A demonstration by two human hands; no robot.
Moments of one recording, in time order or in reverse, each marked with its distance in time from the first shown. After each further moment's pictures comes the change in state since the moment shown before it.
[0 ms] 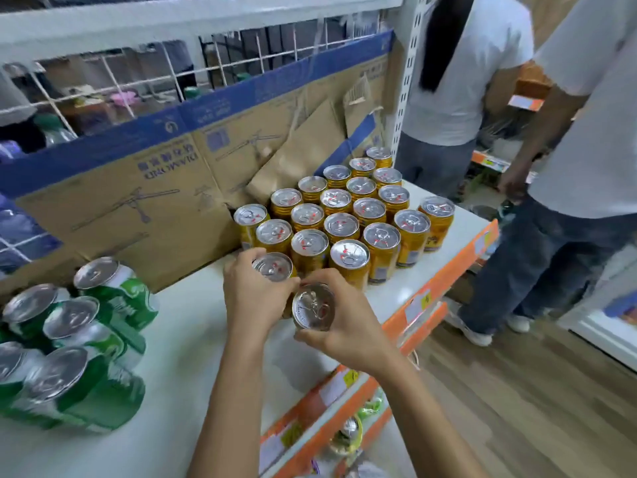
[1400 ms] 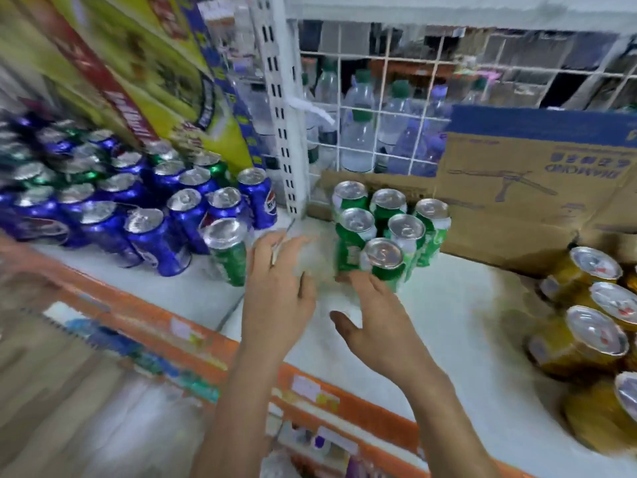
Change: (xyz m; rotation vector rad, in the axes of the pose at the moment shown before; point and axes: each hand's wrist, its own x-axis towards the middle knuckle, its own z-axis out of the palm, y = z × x) left_hand -0.130 -0.115 -0.197 0.557 0.825 -0.035; right_hand -0.006 -0.099 0.178 -0.168 -0.783 -0.629
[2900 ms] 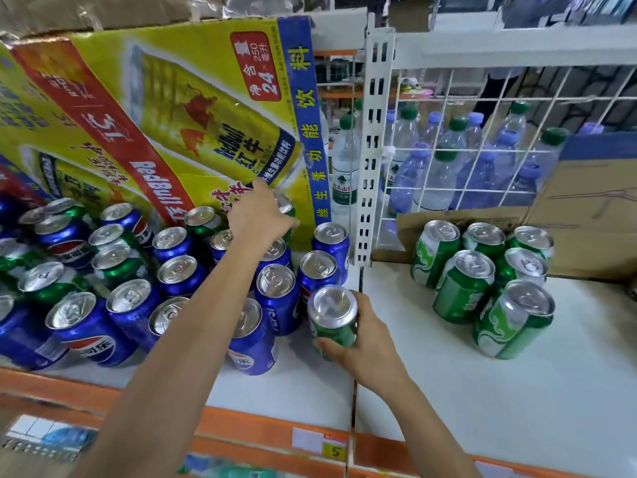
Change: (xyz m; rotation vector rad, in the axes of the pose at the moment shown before) left_hand 0.259 -0.181 -0.048 0.273 -0.323 -0.187; right_hand 0.142 -0.096 0.161 0.400 0.172 0.373
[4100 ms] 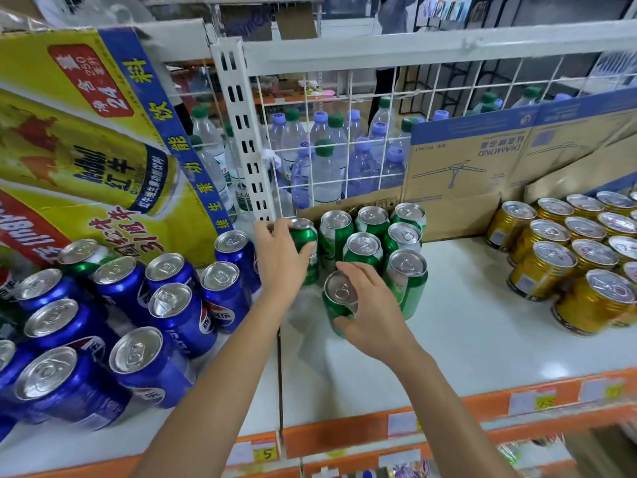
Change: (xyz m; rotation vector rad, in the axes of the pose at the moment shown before) left_hand -0.089 0.105 0.106 -0.372 0.003 0.318; right_hand -0.034 0.015 -0.107 -0.431 0.265 -0.026
